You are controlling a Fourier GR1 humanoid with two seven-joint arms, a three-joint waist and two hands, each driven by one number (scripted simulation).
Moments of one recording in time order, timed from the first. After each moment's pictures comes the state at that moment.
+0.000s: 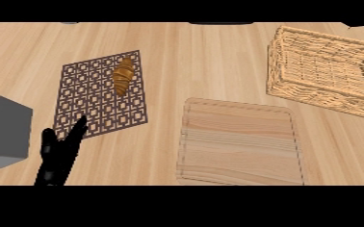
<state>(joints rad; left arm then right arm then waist) 0.12 0.18 0.05 -1.43 0.01 -0.04 0.24 -0.83 -0.37 -0.28 -1.58 0.78 0.07 0.85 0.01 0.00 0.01</state>
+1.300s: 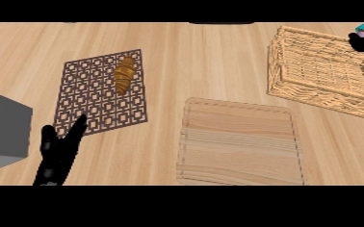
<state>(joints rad) 0.11 0.16 0.07 -1.44 0.00 -0.04 0.28 -0.71 -0.50 -0.45 -0.98 0.64 -0.23 0.37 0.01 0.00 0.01</state>
